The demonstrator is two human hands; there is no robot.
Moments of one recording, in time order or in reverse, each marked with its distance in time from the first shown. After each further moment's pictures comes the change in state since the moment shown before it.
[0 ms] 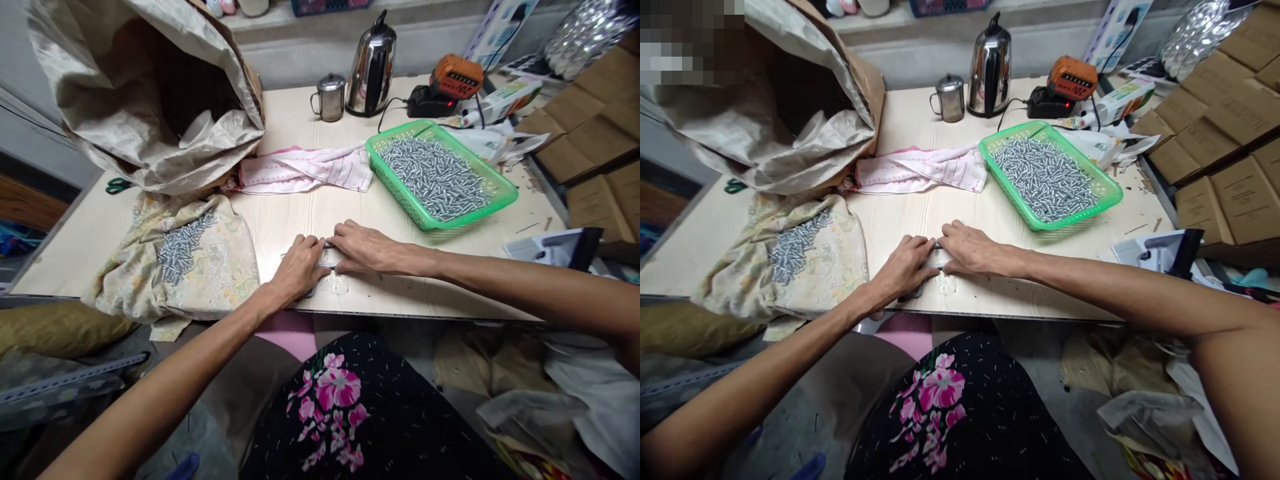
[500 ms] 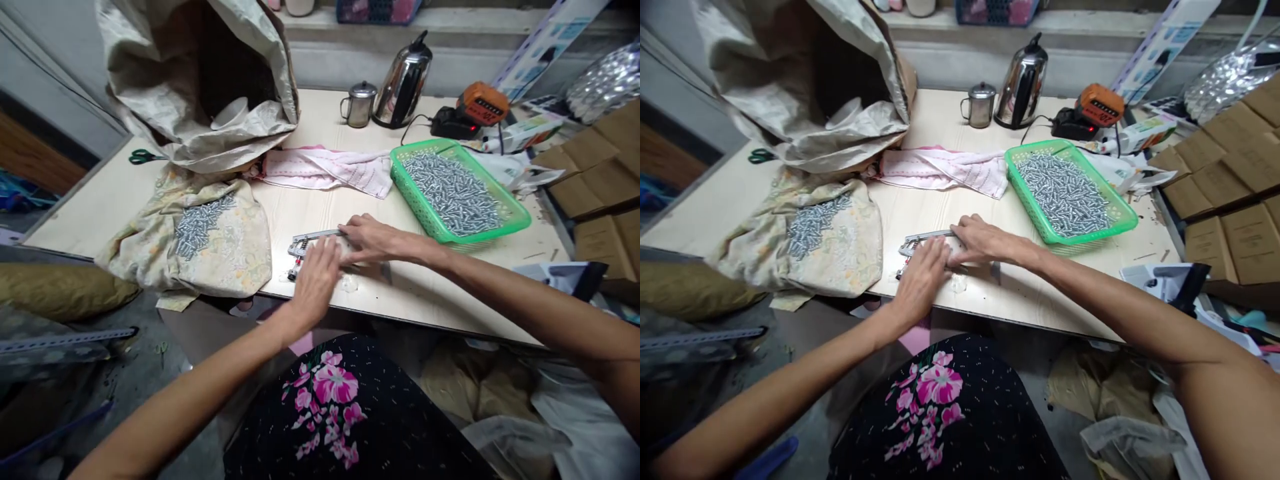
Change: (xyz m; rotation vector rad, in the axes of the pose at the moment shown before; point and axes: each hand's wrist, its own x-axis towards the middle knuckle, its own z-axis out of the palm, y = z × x) left_hand -0.033 0.030 0.032 0.076 0.317 -0.083; right_hand 0.017 0.010 -0.003 -0.101 0.061 -0.085
